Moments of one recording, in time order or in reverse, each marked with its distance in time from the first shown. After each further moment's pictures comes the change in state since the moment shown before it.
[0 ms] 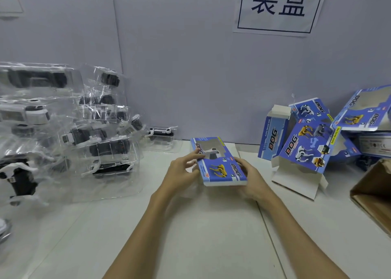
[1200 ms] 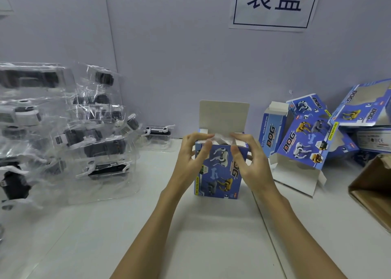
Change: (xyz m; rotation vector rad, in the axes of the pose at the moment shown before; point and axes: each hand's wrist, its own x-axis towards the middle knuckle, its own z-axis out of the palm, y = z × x) left_hand -0.005 0.066 0.017 -0.297 0.099 0.197; right_hand -0.015 -0.059 0.008 -0.109 0.338 -0.376
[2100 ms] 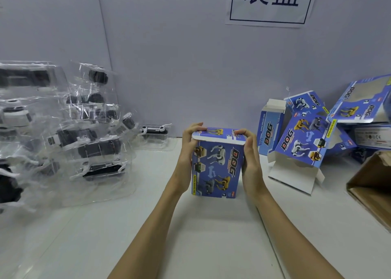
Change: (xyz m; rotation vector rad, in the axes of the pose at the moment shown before) left_hand 0.008 -0.013 0.006 -0.360 -0.007 -0.100; right_hand -0.003 -0.003 0.018 0.549 0.056 0.163
